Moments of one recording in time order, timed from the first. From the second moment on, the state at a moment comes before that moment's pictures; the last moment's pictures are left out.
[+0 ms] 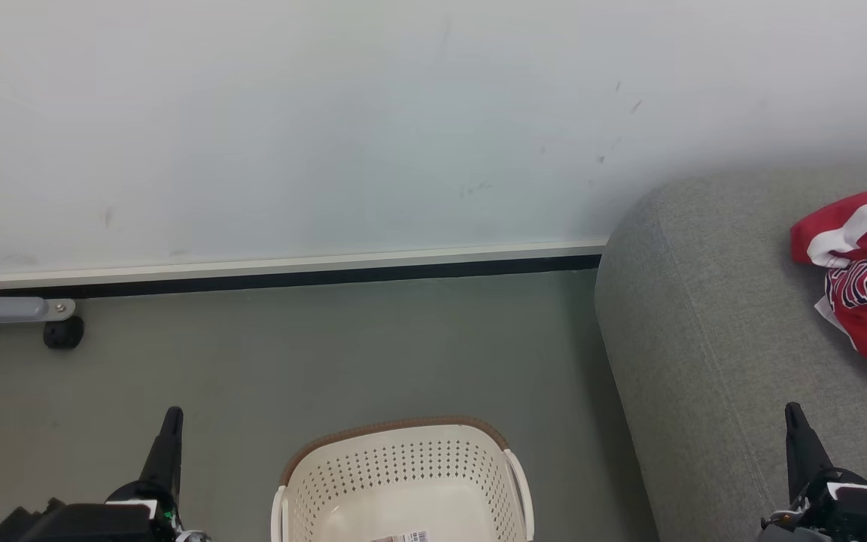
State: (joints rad) left arm -0.08 0.04 0.09 0.28 -1.60 -0.12 0.11; right arm -0.09 -0.04 -0.13 0.28 1.60 0.12 0.11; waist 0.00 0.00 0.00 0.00
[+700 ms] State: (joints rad) left arm -0.08 0.04 0.09 0.28 -1.60 -0.12 0.11; right arm -0.09 -0.04 -0.13 0.28 1.60 0.12 0.11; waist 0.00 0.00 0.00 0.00
